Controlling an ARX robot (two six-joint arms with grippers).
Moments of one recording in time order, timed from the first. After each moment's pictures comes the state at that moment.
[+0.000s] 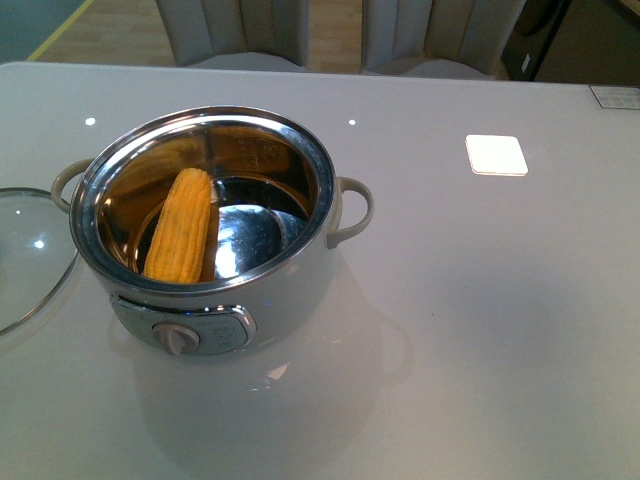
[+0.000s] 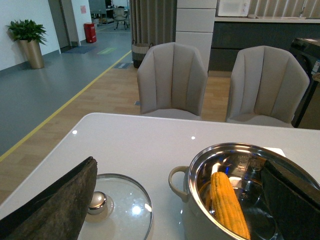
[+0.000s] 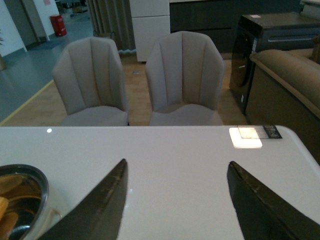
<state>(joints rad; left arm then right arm) 0.00 0.01 0.01 0.00 0.00 0.00 0.17 0.71 0.21 0.50 0.17 0.04</state>
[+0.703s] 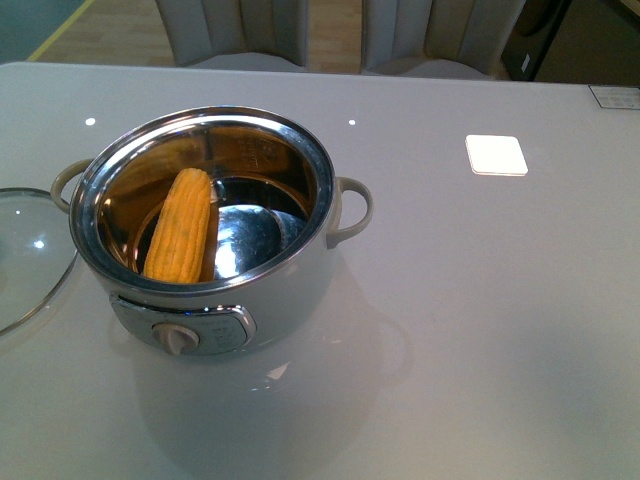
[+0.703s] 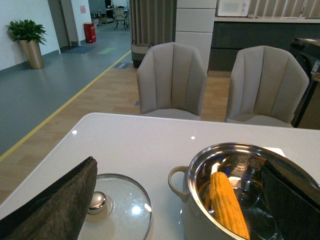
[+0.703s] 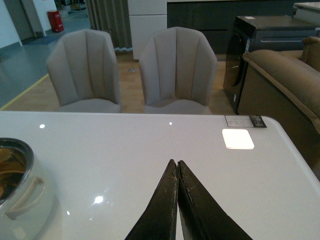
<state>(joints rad) 0.00 0.01 0.01 0.00 0.00 0.00 0.00 0.40 0.04 0.35 0.00 0.01</state>
